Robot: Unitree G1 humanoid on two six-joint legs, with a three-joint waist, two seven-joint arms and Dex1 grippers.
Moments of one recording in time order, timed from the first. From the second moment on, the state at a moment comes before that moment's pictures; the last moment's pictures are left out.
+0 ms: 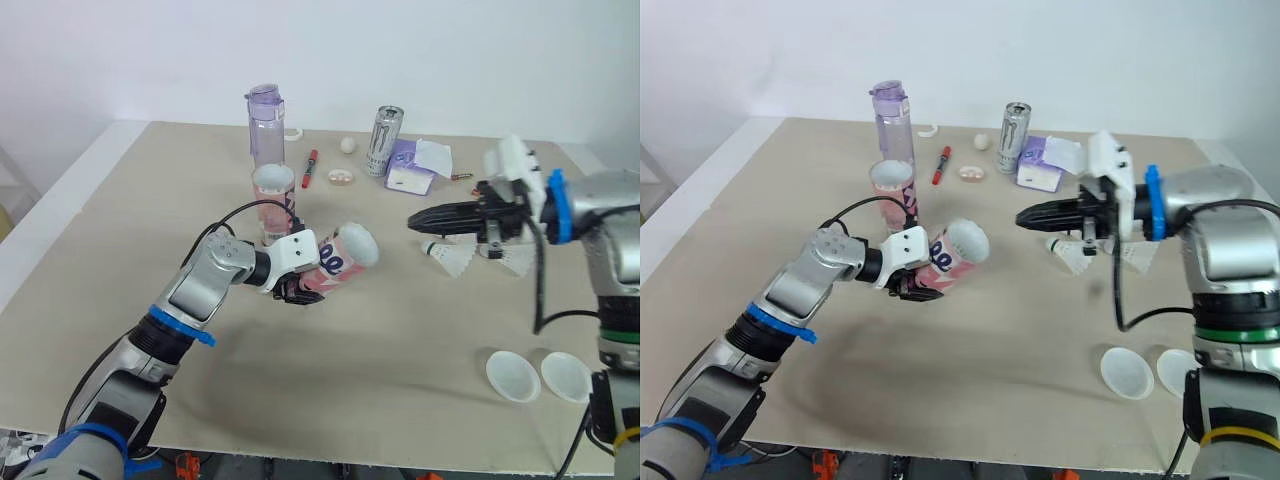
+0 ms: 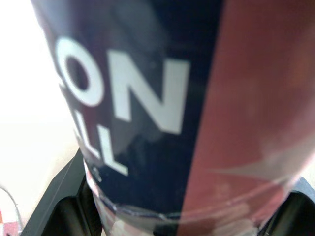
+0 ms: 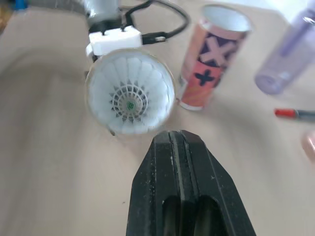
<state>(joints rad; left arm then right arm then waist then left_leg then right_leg) -0.69 0.39 -0.35 0.08 -0.03 0.48 -1.07 -0.68 -0.90 -0.12 0.00 0.40 0.55 1.41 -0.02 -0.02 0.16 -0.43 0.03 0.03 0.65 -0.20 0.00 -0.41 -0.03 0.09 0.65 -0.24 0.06</state>
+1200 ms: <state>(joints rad) -0.53 0.13 -0.37 0.35 -0.15 -0.03 -1.10 -0.08 -1.24 -0.23 -0.08 0.38 0.55 1.38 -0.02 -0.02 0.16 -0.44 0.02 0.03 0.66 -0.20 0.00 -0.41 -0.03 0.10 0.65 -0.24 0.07</state>
